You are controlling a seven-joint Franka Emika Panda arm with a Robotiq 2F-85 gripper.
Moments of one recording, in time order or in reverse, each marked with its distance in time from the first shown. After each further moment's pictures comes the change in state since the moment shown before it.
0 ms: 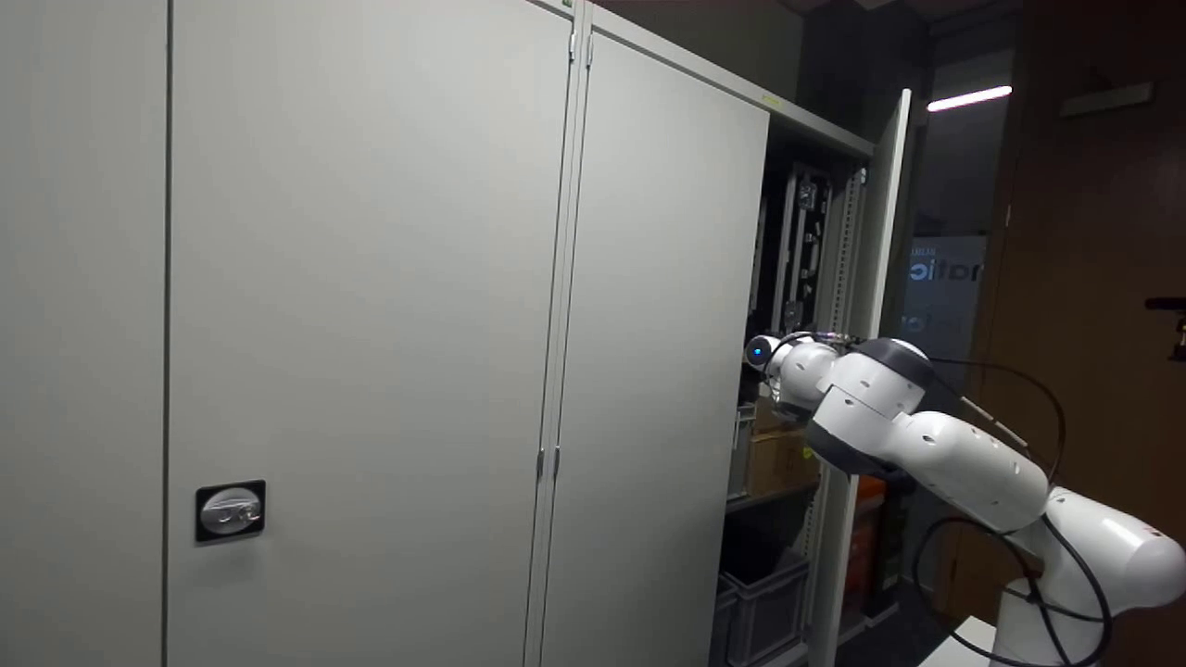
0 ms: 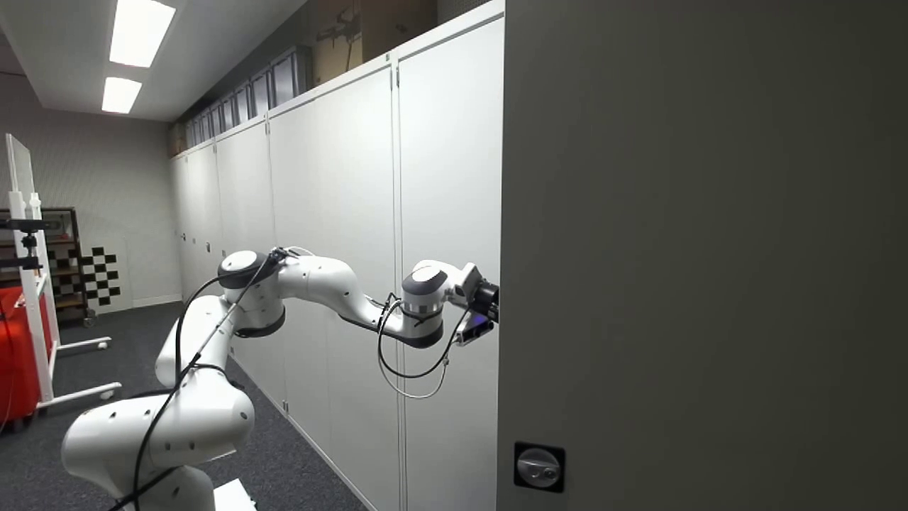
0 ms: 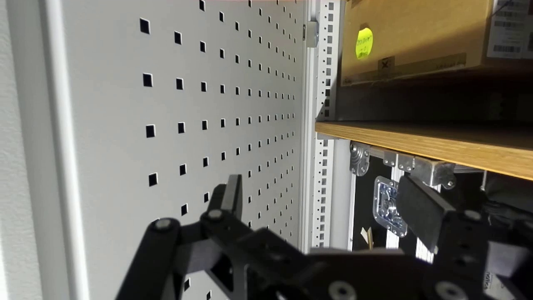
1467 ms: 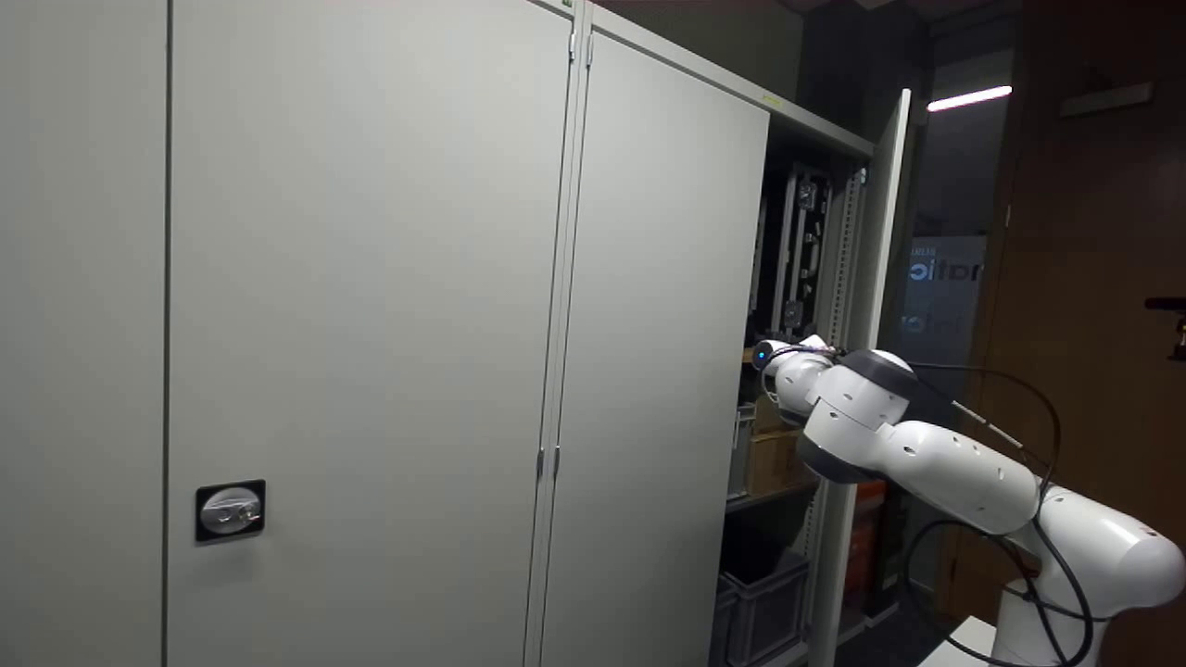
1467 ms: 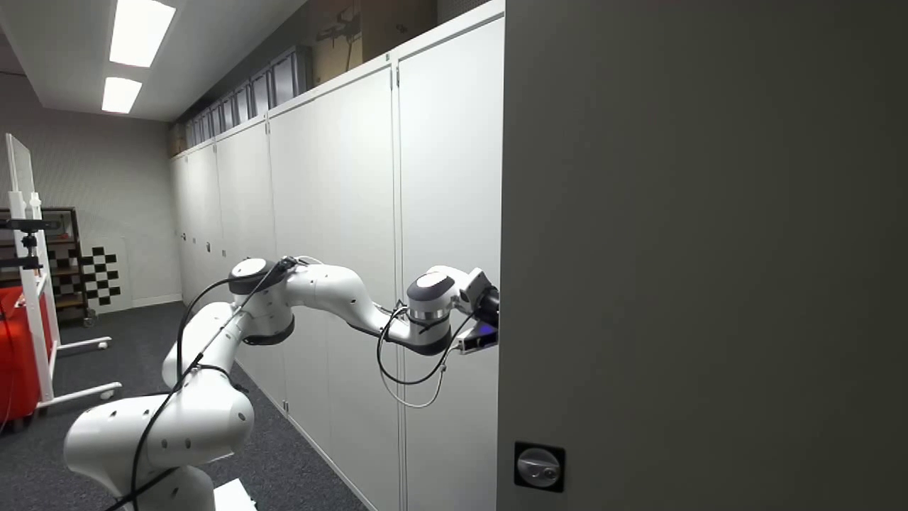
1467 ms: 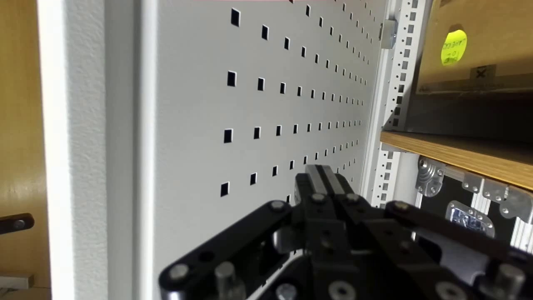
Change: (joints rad) arm -0.063 -0.078 -0.007 0.000 0.061 -0.116 -0.074
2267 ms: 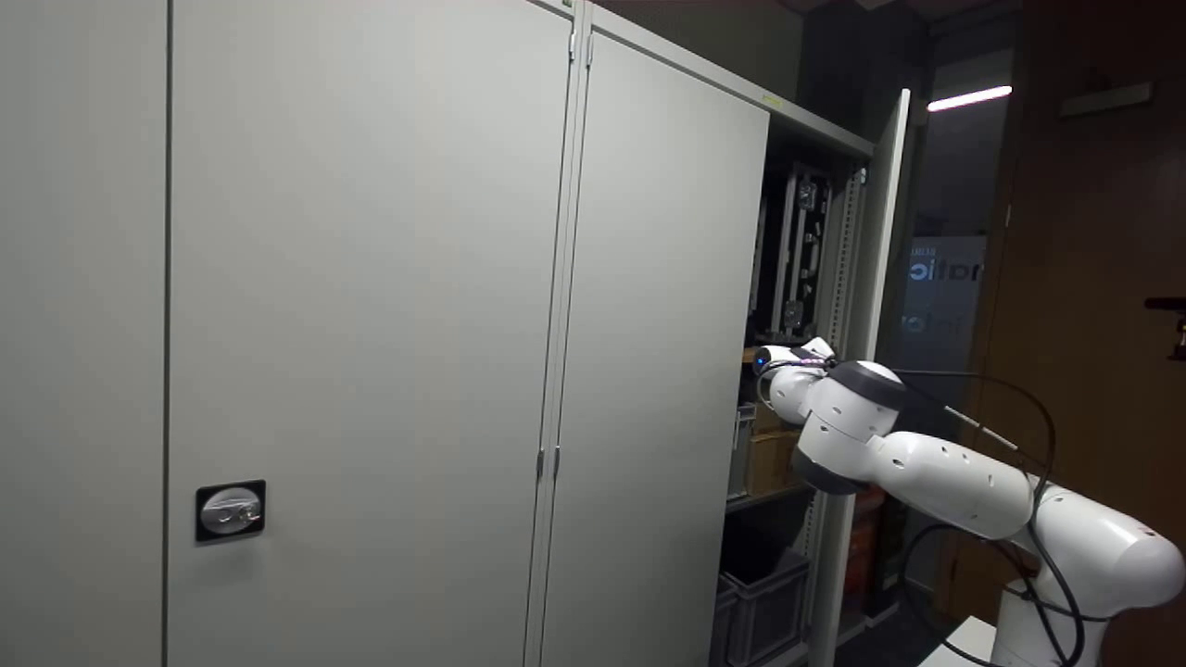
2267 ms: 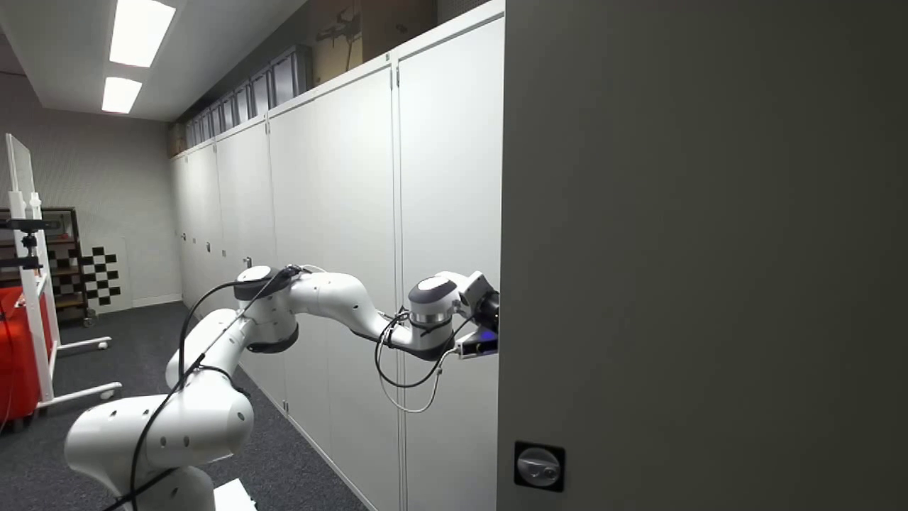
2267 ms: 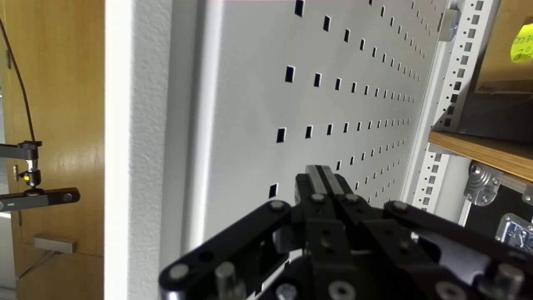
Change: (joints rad) arm -0.024 -0.074 -0.011 0.000 0.000 -0.083 -0.002
